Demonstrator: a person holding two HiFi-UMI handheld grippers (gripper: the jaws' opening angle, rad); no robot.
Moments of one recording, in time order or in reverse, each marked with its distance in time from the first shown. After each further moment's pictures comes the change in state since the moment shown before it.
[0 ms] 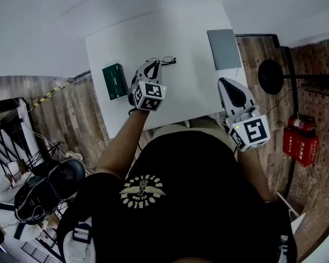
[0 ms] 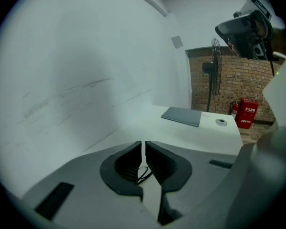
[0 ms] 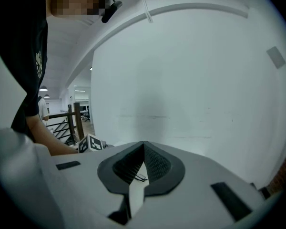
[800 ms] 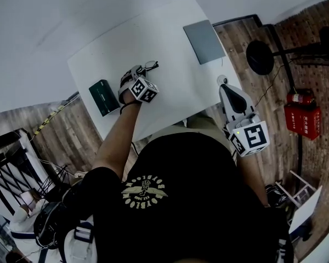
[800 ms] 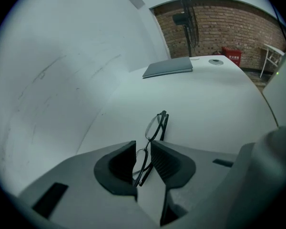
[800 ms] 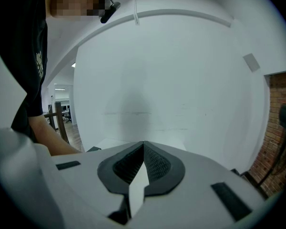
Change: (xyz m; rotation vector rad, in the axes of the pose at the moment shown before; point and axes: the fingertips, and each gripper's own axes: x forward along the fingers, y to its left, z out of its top) left arm 0.096 -0.017 -0.085 0.429 0.330 -0.067; right arm -0.058 -0.030 -0.028 0.077 0.027 -0.220
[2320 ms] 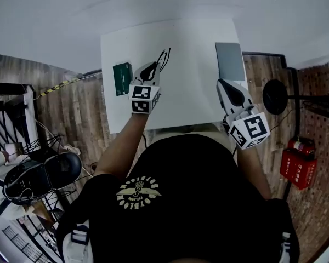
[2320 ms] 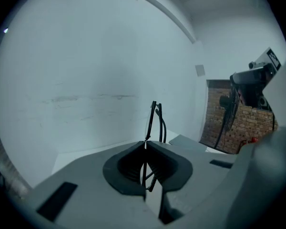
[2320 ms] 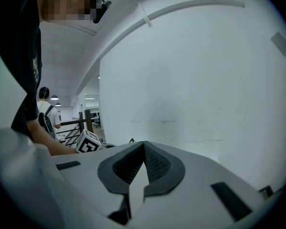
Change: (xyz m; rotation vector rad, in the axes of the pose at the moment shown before) left arm -0.192 0.074 0.040 -0.766 -0.512 0.160; right arm 0.047 0.044 0.043 -0.044 -0.078 0.356
